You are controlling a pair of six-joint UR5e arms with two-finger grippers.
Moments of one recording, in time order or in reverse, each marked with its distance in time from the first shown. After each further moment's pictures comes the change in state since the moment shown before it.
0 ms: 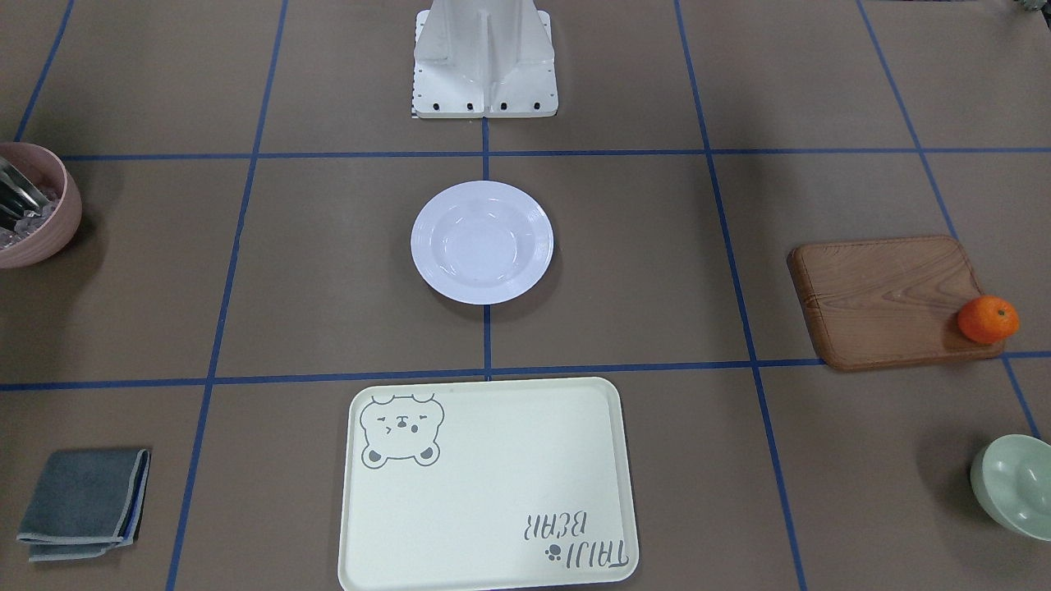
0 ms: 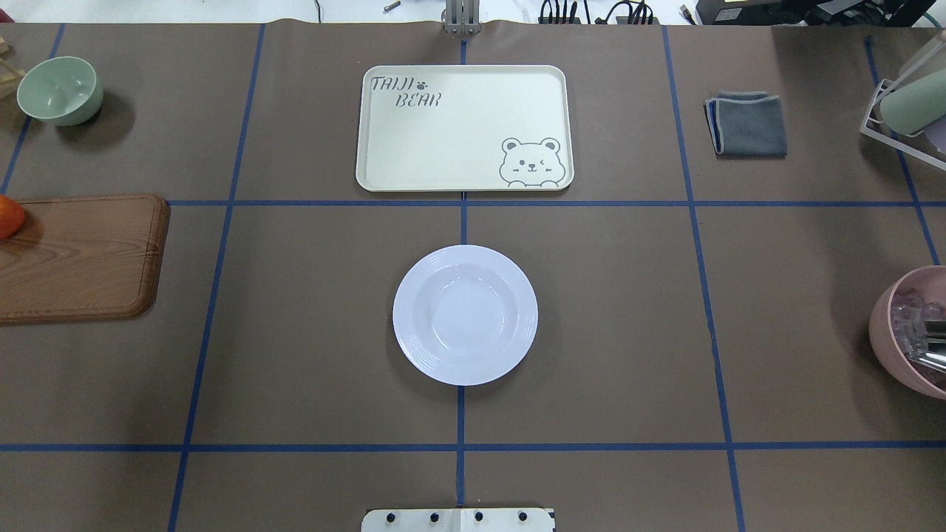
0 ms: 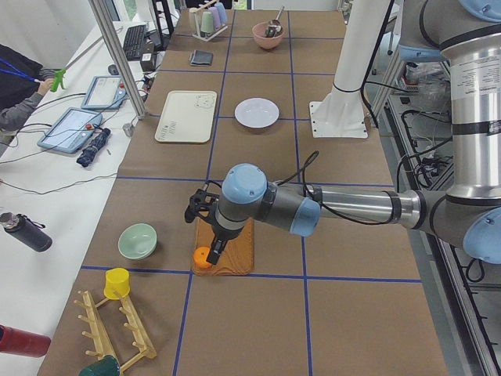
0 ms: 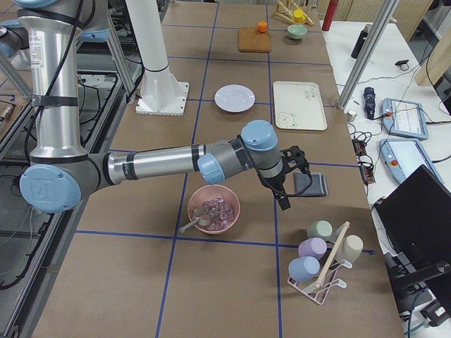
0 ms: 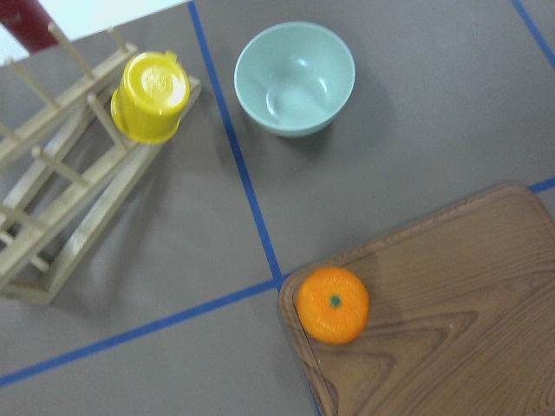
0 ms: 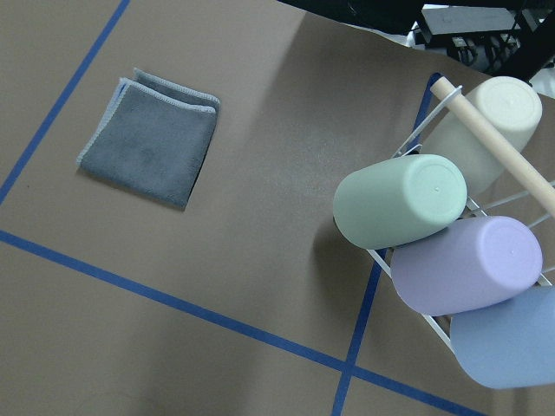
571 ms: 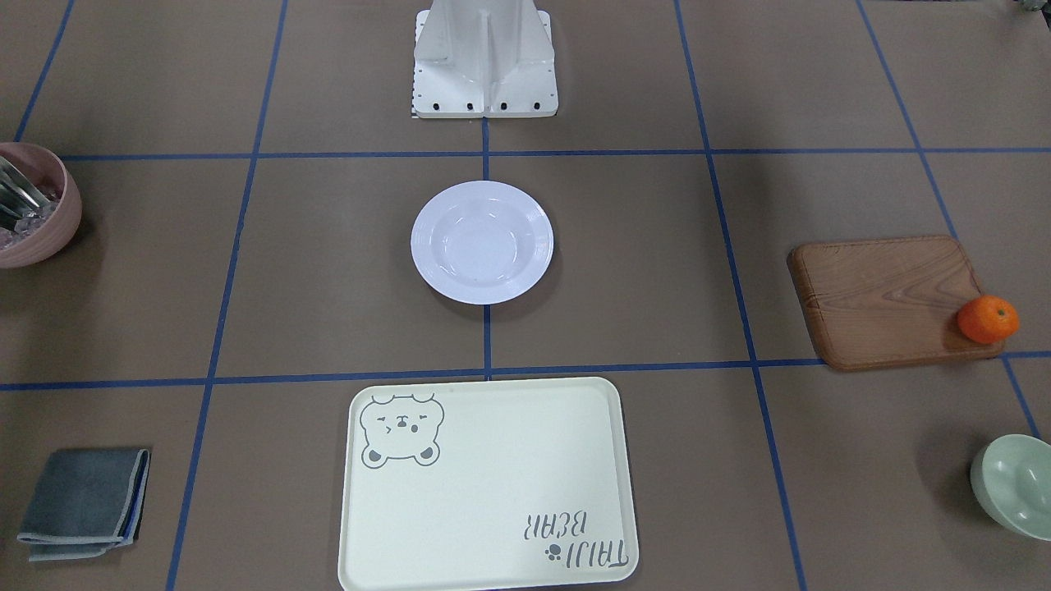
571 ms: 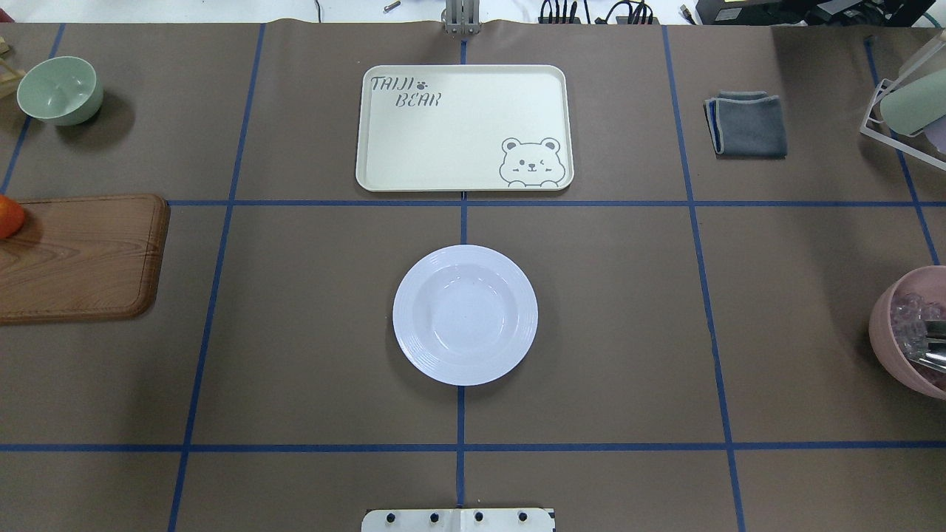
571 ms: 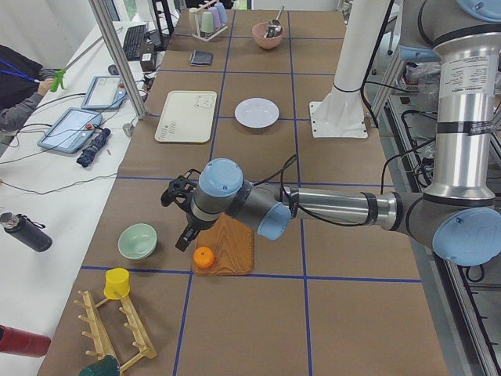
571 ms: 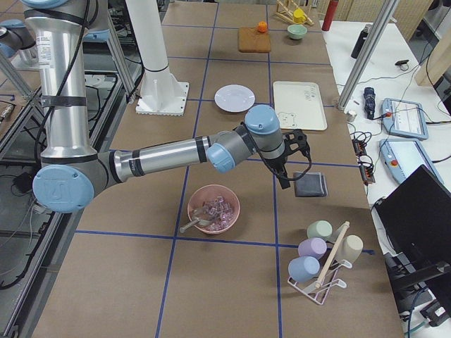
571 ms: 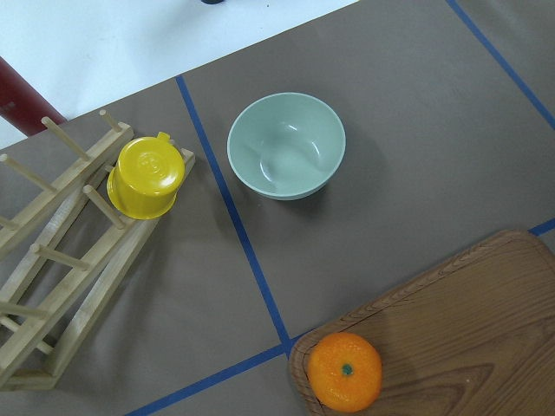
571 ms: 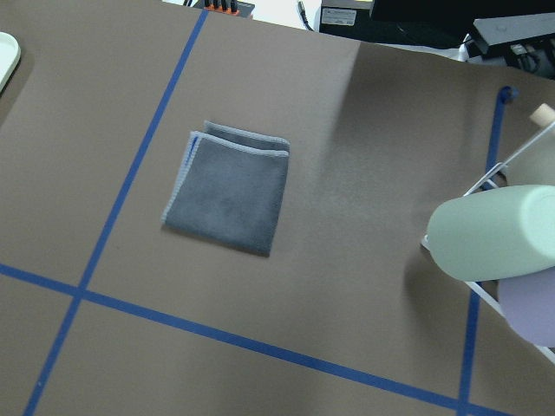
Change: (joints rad) left arm 0.051 -0.033 0.045 -0.027 0.005 0.001; right arm -0.133 0.048 0.065 0.033 0.008 0.338
